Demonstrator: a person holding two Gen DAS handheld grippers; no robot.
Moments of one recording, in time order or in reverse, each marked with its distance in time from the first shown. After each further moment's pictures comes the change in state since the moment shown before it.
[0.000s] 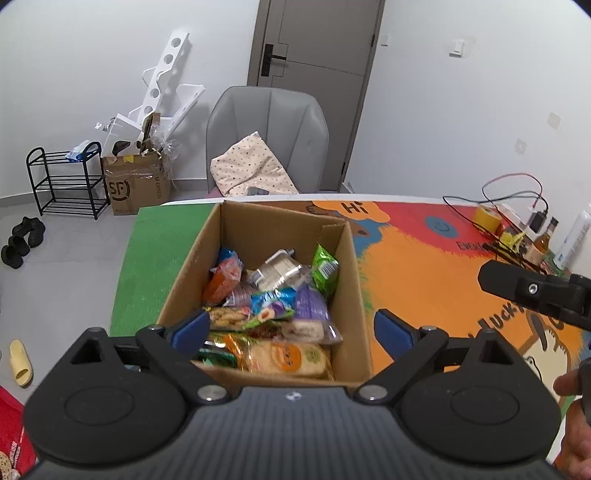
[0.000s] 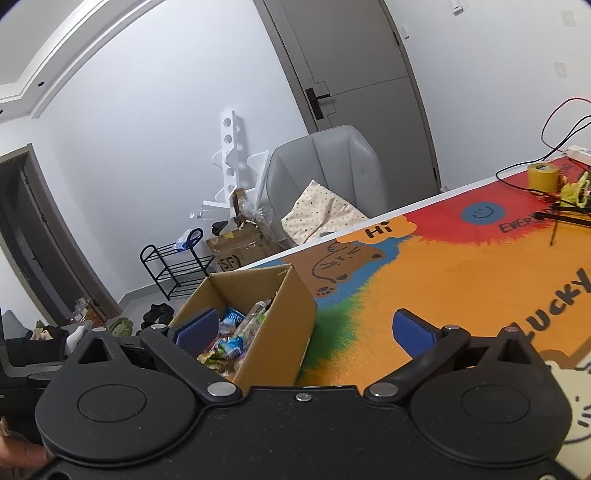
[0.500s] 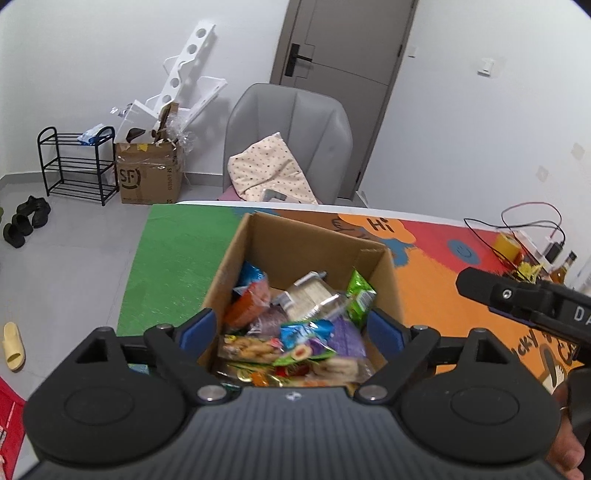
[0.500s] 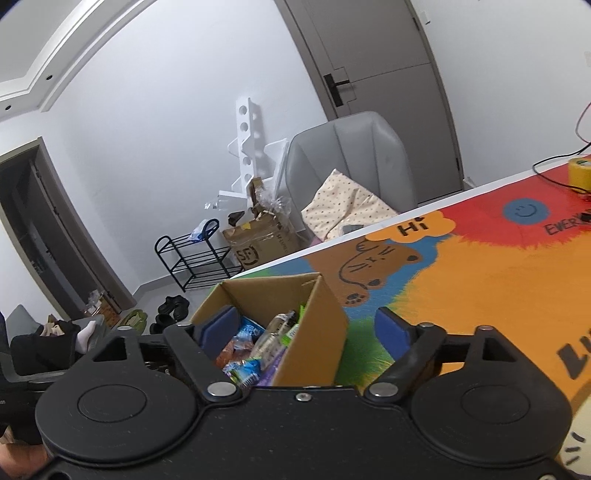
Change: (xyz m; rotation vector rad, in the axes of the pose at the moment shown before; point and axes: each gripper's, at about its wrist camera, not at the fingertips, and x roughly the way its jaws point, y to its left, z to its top) left arm 0.030 0.032 0.019 -0.091 -0.011 0.012; right arm 0.052 0.012 0.014 -0.001 0.041 0.051
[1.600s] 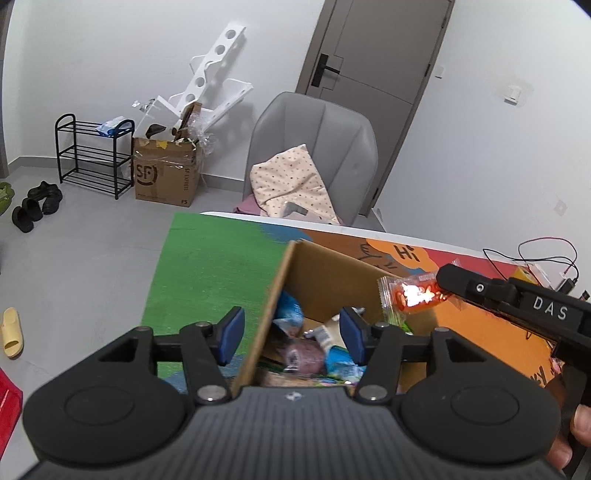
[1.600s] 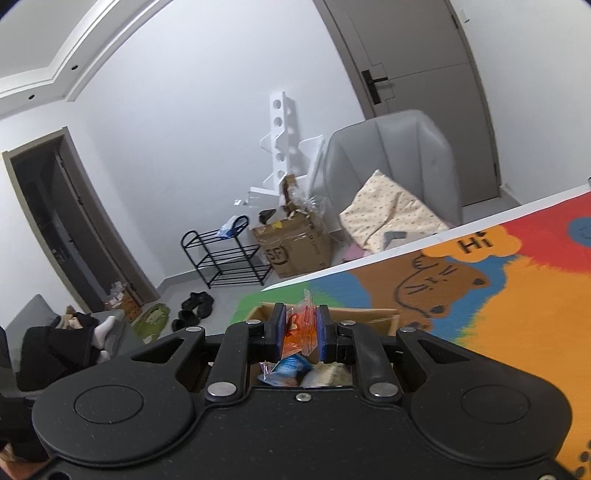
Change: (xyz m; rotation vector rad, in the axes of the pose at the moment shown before) left arm 0.018 0.038 0.025 -0.103 -0.028 0.029; right arm 0.075 0.042 0.024 -0.033 0.033 0.131
